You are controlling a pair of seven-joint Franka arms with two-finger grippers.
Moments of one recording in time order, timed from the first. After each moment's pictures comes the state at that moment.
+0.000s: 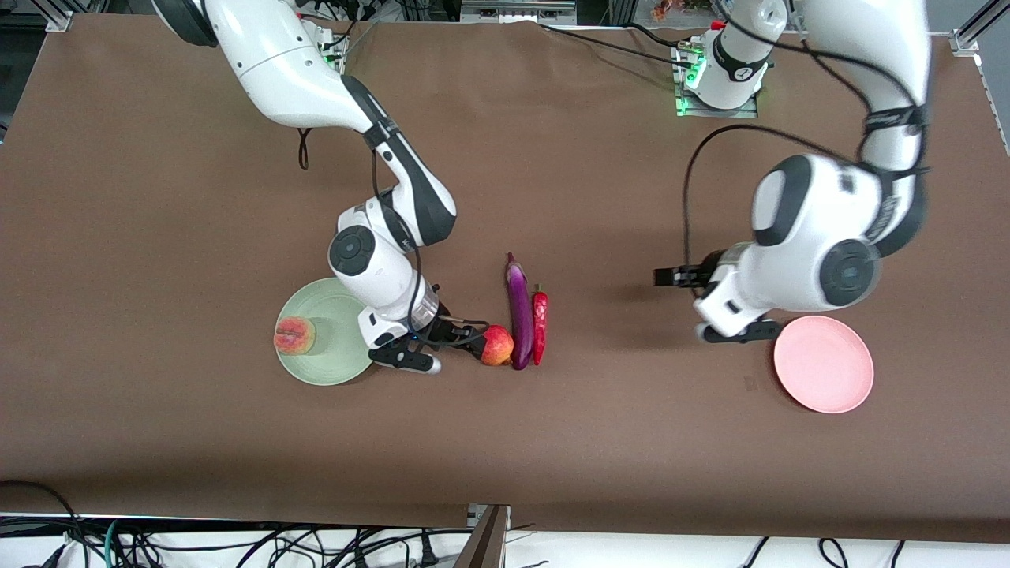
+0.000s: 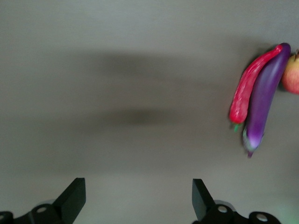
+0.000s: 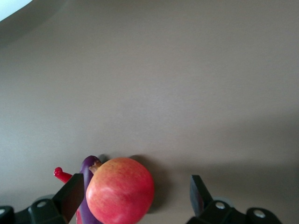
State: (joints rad) left arm -0.43 0.53 0.19 -1.47 -0.36 1.72 -0.27; right arm 0.55 0.84 0.00 -1.37 0.27 2.58 0.60
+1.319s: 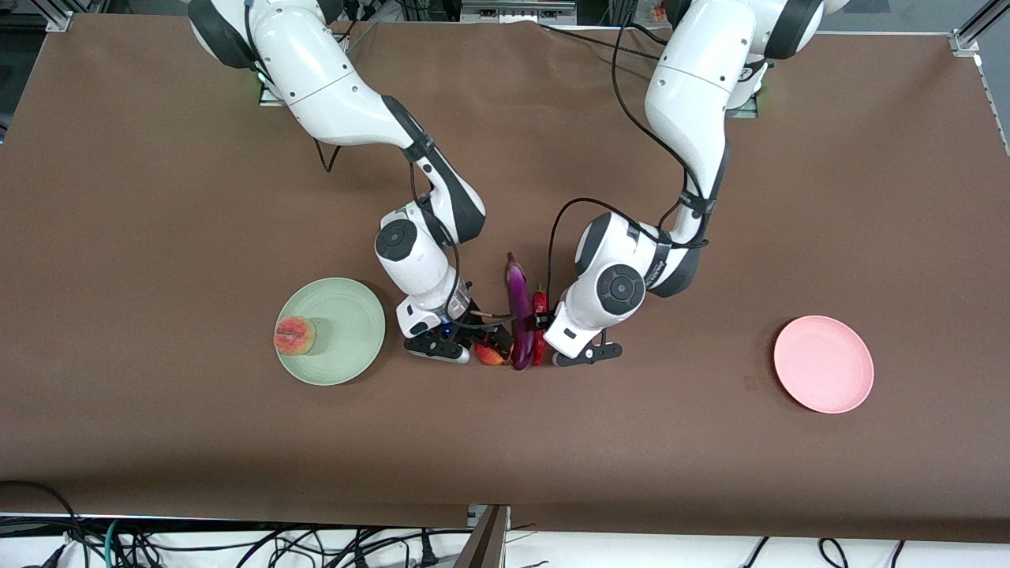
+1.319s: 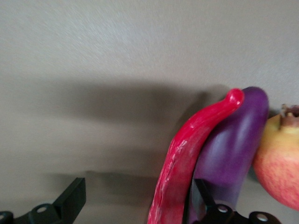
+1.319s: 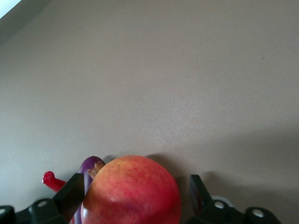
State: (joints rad) left arm -0.67 0.94 0.19 -1.30 -0.47 2.19 -0.49; right arm 0.62 0.96 0.00 -1.37 0.28 2.82 0.68
